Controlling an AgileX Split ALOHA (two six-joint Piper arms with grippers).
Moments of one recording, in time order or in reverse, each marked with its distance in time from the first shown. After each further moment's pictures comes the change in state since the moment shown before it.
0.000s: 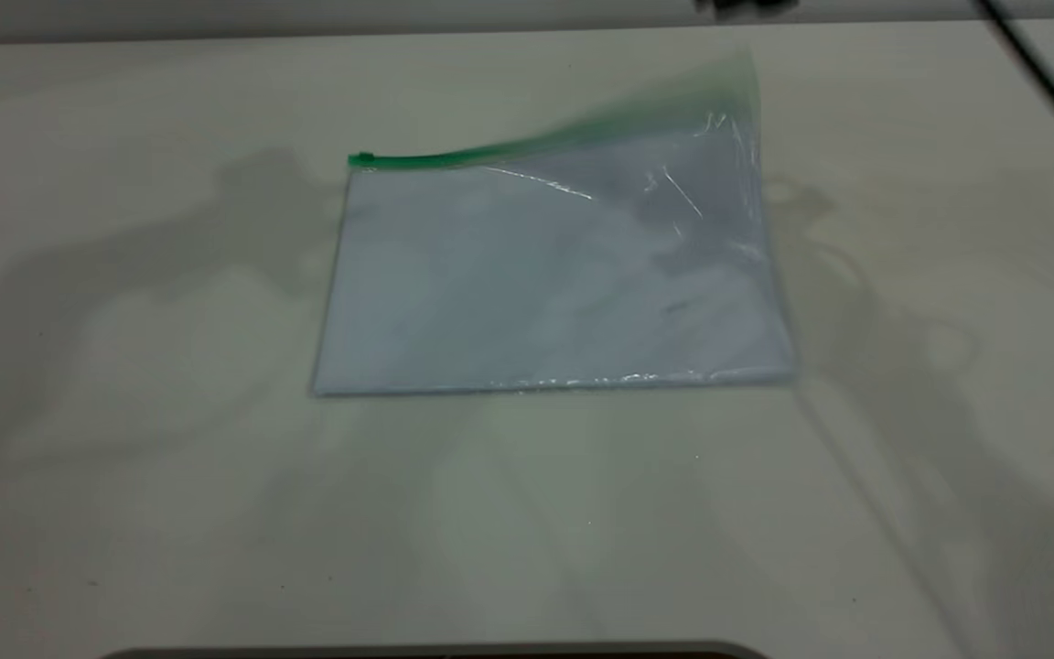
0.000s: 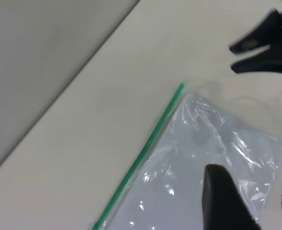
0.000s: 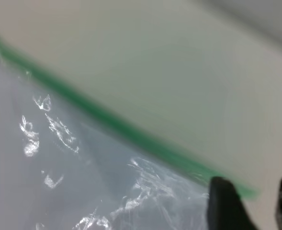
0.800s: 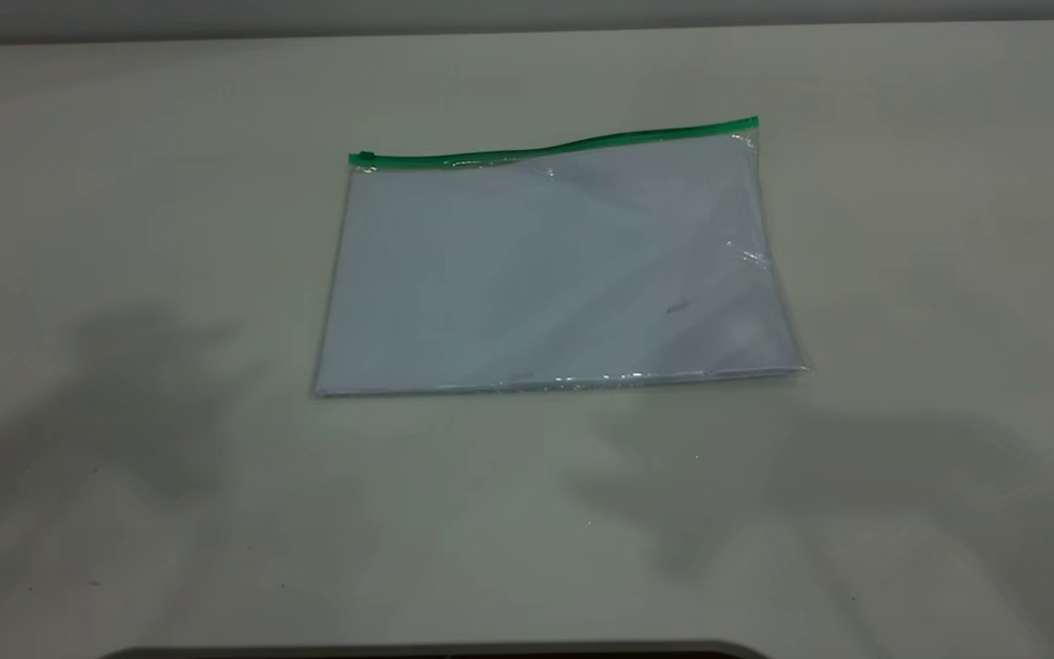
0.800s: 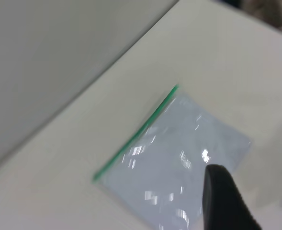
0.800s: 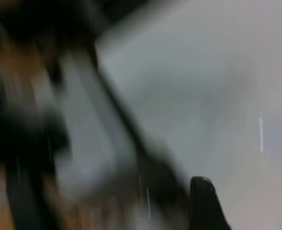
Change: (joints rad) left arm 0.000 -0.485 0.013 0.263 0.209 -0.460; right arm 0.010 -0.552 0.063 -0.860 1.093 1.072
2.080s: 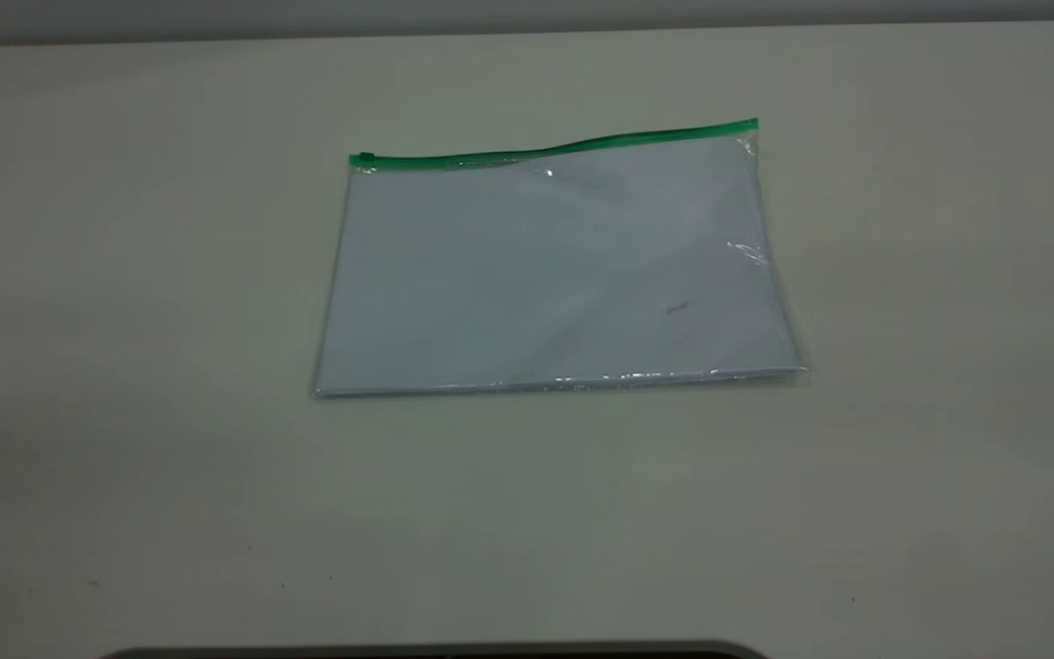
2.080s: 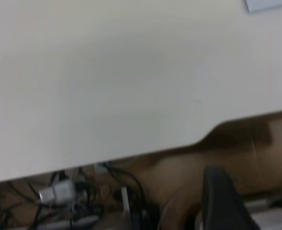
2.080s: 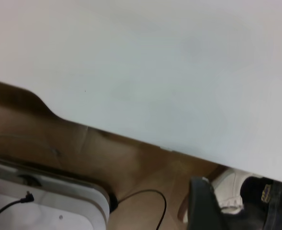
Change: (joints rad) left arm 0.000 -1.119 1.221 0.562 -0.035 -0.606; right arm -0.002 -0.945 0.657 -0.915 0.029 0.861
